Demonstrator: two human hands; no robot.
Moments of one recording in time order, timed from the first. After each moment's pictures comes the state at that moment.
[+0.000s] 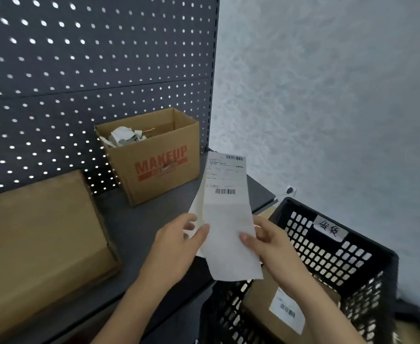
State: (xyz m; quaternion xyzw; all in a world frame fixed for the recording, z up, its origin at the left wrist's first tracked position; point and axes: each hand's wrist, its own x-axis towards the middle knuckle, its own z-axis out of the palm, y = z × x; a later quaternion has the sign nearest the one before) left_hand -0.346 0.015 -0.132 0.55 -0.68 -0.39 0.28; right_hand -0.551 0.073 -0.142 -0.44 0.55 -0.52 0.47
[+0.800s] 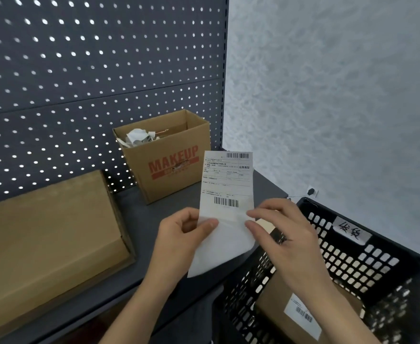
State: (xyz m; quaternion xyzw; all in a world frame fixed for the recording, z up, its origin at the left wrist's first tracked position) left_hand -0.352 0.042 -0.105 0.46 -0.56 -0.52 0.44; right_hand -0.544 0.087 -0.119 -0.65 0.55 -0.53 0.06
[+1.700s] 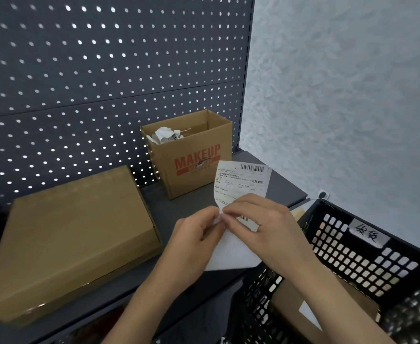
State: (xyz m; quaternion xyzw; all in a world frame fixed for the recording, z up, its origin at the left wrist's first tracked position) left_hand -0.311 0.055 -0.098 0.40 -0.75 -0.36 0.38; right_hand -0.481 0.070 -0.086 -0.76 0.49 -0.43 0.04
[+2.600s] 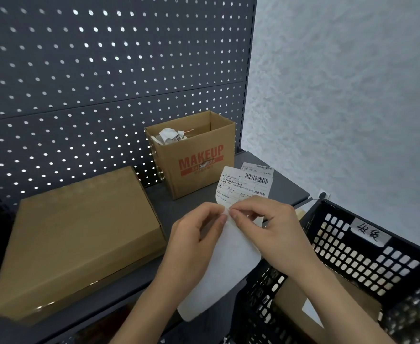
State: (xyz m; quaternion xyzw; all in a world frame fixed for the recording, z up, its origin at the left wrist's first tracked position) left_hand -0.305 0.068 -0.089 0.39 -0.71 -0.37 0.45; right_hand -0.472 0.079 -0.081 -0.69 0.50 -0.49 0.19
